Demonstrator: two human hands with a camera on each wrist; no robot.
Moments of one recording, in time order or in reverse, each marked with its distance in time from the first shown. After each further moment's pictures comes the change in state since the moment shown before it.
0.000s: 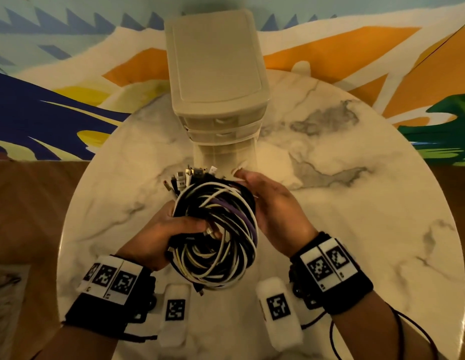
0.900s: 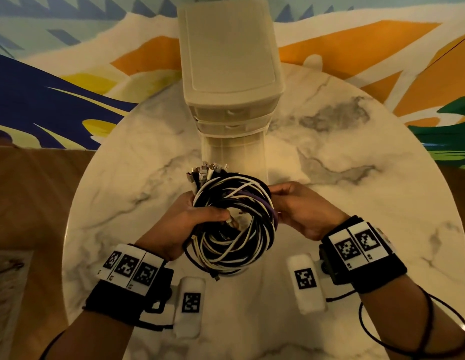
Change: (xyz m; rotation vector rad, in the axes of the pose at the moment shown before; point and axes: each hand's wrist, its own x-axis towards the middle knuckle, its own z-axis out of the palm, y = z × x) left_hand 0.011 -0.011 0.008 0.087 0.129 -0.049; right_hand 0.004 -0.013 -0.031 -0.430 -0.112 0.267
